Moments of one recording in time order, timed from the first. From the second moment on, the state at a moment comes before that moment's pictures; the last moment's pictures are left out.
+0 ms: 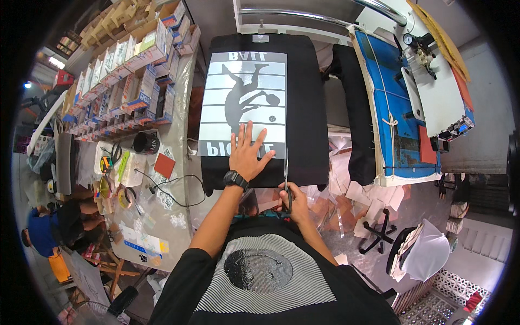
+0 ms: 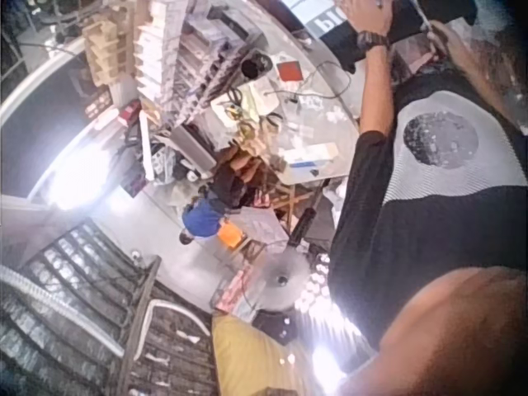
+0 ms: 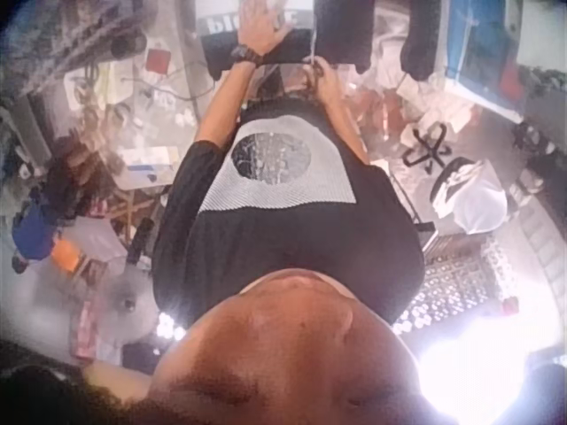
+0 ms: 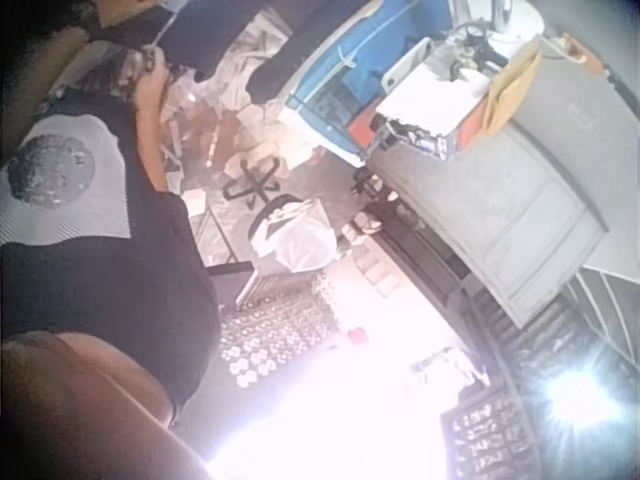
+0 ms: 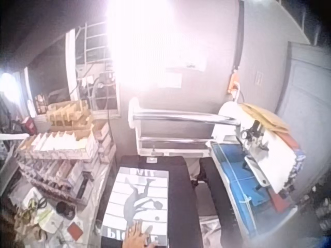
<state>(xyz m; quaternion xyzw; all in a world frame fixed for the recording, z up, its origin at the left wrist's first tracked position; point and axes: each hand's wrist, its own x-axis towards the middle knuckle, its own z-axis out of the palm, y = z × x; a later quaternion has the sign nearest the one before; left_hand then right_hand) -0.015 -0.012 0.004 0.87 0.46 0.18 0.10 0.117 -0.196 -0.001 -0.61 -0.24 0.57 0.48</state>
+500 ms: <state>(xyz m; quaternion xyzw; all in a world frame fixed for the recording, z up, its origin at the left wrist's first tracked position) -0.015 -0.012 0.007 0.86 0.46 0.19 0.12 0.105 -0.186 0.003 -0.64 -0.25 0.54 0.49</state>
